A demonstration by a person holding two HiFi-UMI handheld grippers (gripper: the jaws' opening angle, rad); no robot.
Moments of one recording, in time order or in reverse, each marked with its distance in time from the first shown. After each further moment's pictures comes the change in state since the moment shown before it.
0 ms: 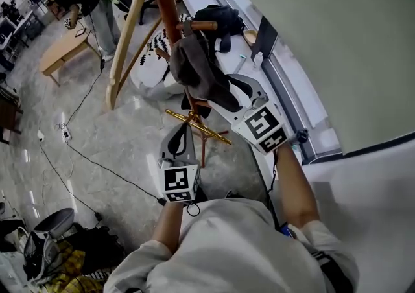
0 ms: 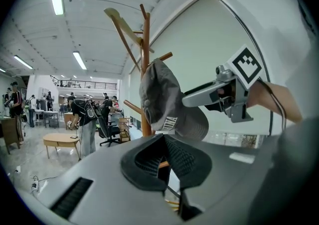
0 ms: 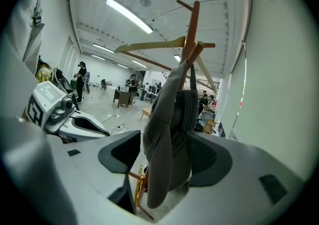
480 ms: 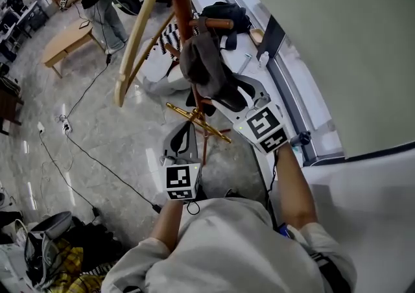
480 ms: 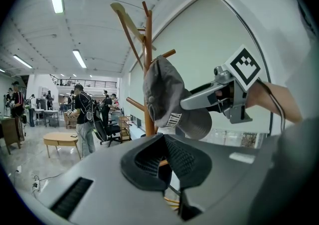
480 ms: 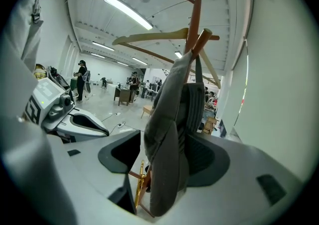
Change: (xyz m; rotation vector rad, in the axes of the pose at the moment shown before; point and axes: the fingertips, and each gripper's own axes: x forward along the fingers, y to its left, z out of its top) left arm 0.002 0.009 -0.016 0.007 0.017 -0.005; right arm 0.019 0.007 -0.014 0.005 0.031 0.008
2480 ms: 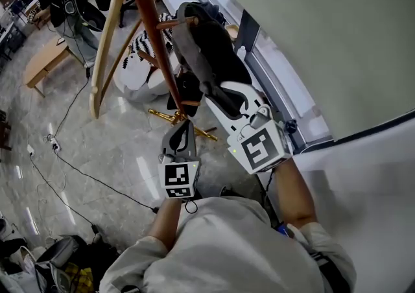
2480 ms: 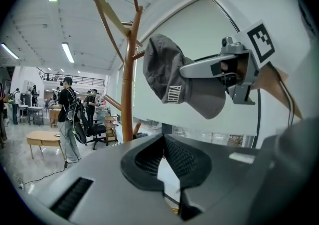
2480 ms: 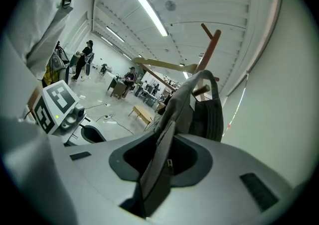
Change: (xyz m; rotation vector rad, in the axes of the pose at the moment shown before) left arm 0.018 -0.038 0.008 -0.004 -0.007 -0.148; right arm -0.066 0.009 0.058 -0.286 -0.029 -0.160
